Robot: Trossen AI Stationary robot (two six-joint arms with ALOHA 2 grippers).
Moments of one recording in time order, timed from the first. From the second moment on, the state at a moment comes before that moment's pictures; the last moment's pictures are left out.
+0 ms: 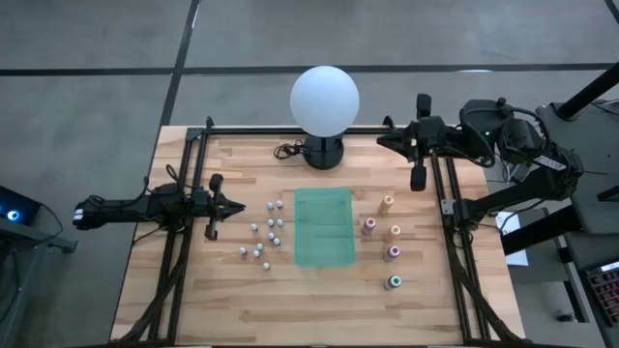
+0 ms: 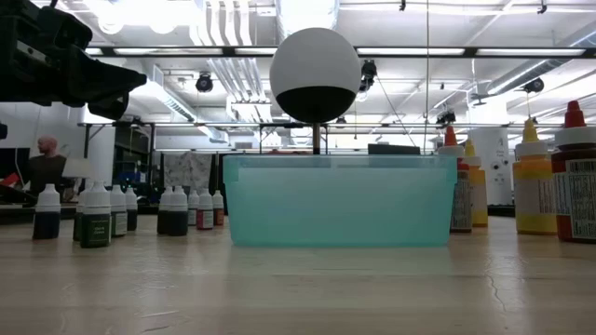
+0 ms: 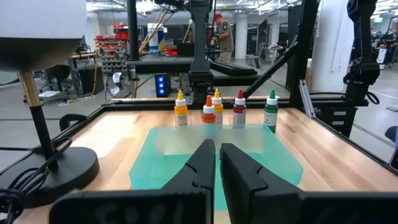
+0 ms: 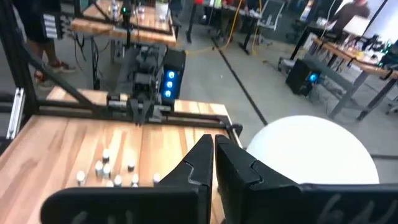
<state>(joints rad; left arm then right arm) 0.02 0.05 0.01 0.02 0.04 0.01 -0.03 1.15 1.67 -0.77 0.16 -0.16</state>
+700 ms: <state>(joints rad) 0.02 0.05 0.01 0.02 0.04 0.01 -0.03 1.17 1.67 -1.16 0.15 -0.16</state>
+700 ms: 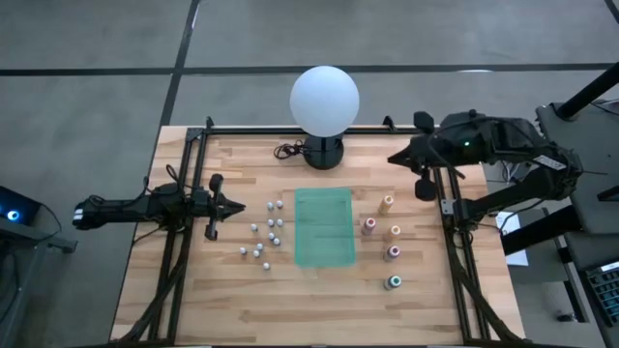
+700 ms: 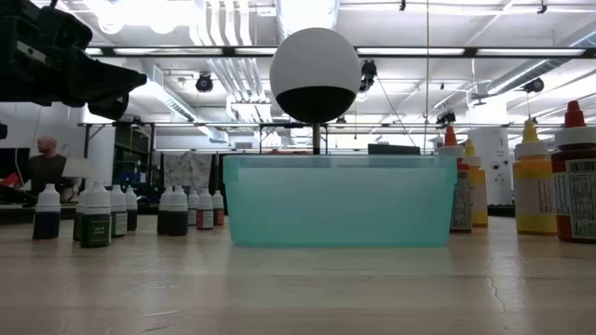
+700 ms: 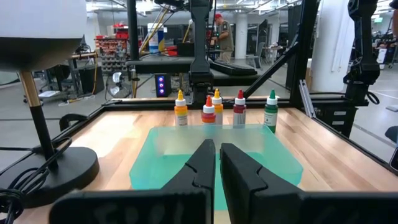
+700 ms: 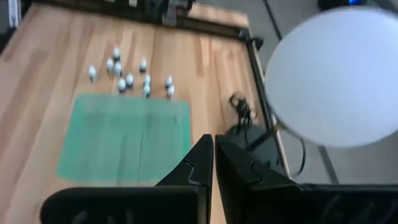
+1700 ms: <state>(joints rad) 0.02 0.05 0.01 0.02 0.04 0.01 -0.03 1.34 1.66 -1.36 0.16 -0.07</state>
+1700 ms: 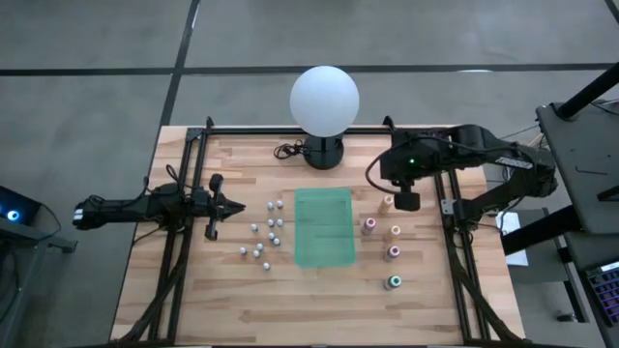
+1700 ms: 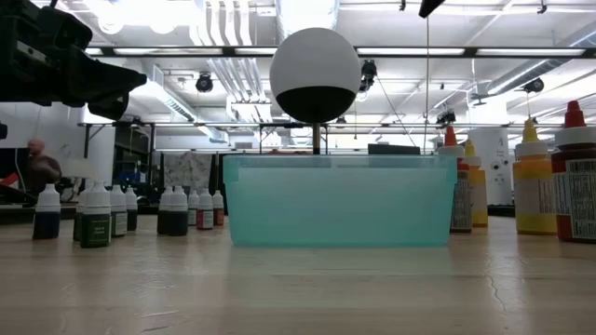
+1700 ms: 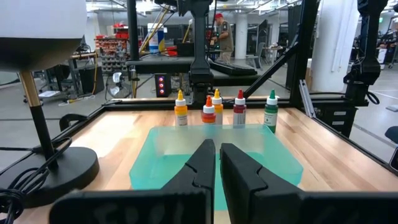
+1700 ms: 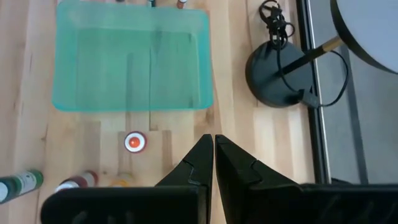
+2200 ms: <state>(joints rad) 0.02 0.05 0.01 0.02 0.04 0.01 -0.11 1.35 1.66 -1.46 0.16 0.03</state>
